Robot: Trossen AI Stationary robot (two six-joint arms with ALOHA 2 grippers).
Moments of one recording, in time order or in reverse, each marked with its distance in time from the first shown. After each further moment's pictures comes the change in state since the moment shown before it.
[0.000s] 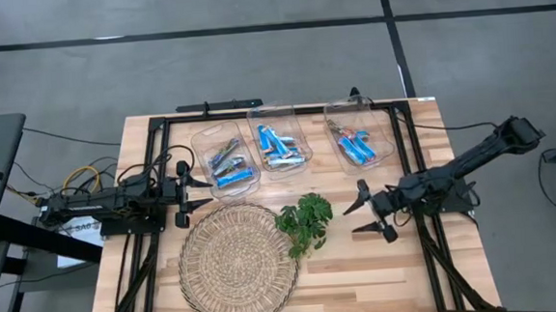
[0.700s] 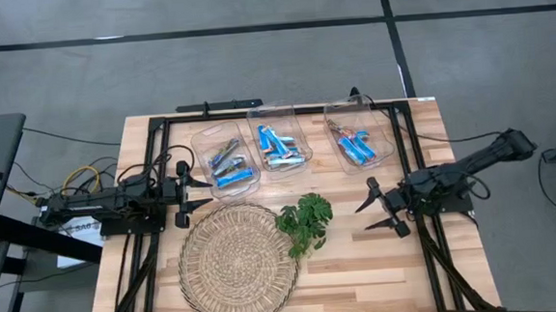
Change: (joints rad) left arm 0.000 0.000 0.000 0.000 0.000 0.000; right arm -0.029 -0.463 -0.089 -0.390 -0.085 -0.056
